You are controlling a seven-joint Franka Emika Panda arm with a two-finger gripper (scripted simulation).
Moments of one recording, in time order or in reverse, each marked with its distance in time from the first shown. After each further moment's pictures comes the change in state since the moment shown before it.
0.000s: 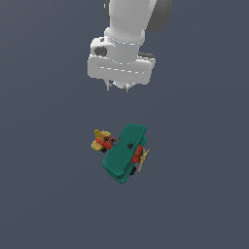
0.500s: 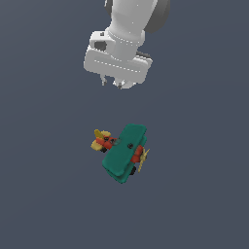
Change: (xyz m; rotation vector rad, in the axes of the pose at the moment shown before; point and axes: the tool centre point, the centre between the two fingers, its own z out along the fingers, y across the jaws) arm -0.014 0.019 -0.004 -0.121 -0.014 -0.011
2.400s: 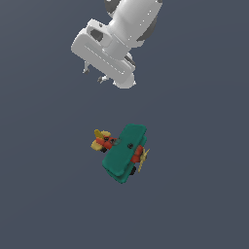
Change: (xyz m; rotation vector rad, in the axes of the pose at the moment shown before) arm -0.031 0.071 0.002 -0.420 0.011 -0.025
